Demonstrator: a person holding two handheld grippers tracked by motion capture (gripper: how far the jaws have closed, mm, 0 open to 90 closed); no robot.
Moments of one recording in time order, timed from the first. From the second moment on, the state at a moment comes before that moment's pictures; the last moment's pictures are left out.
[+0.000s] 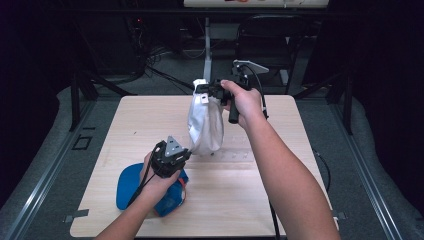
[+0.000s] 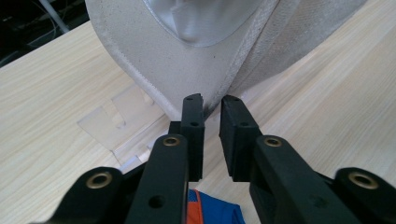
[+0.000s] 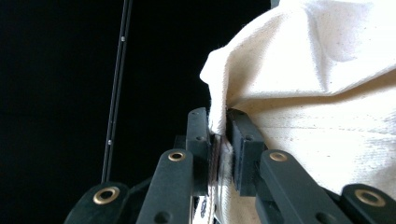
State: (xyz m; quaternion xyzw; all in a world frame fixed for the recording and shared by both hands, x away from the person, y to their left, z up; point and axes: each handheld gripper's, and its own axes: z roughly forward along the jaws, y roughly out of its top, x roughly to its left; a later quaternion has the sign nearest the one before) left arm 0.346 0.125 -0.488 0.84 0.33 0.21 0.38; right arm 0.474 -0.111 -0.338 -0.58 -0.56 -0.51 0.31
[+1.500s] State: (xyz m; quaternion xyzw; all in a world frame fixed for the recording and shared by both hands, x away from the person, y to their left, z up) left arm 0.344 0.144 -0.490 0.83 0.32 0.19 0.42; right arm 0.471 -0.092 -0.340 -0.57 -0.57 -0.50 0.31
